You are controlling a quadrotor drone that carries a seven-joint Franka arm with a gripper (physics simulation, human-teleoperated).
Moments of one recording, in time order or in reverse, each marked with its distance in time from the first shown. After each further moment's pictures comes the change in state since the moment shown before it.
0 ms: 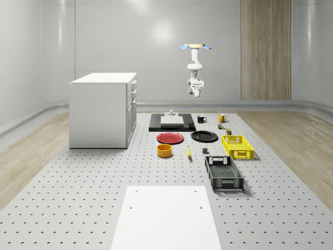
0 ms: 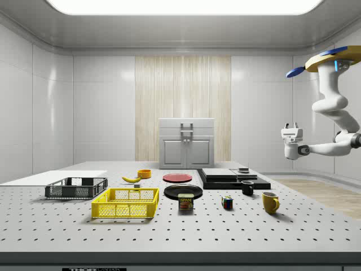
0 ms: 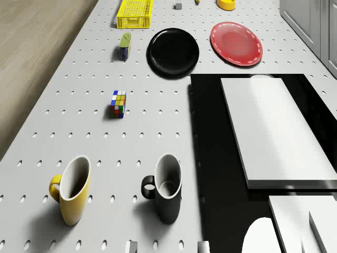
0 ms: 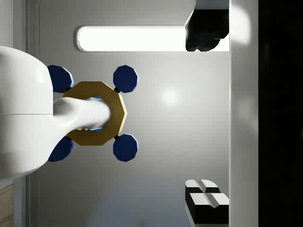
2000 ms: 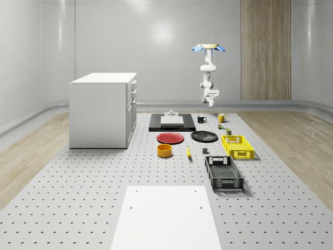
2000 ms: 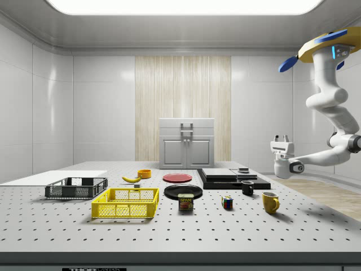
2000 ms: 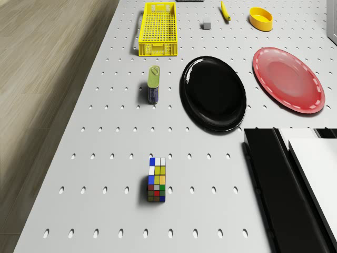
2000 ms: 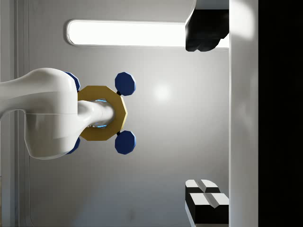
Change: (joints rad) arm -0.009 0.079 0.006 0.291 0.001 -0.181 -0.004
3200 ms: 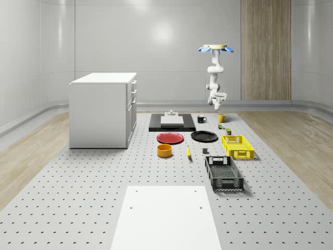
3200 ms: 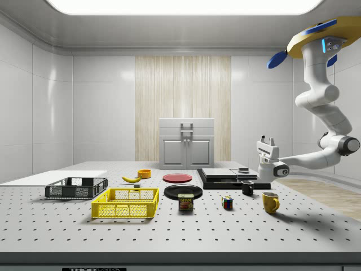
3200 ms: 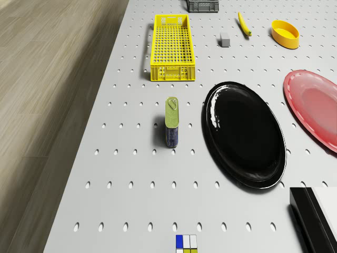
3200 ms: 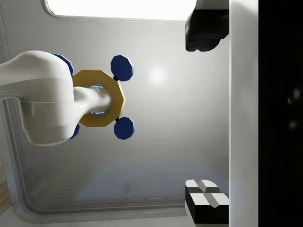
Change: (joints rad) arm -0.028 -0.014 0.089 -0.018 -0.124 0.019 0.016
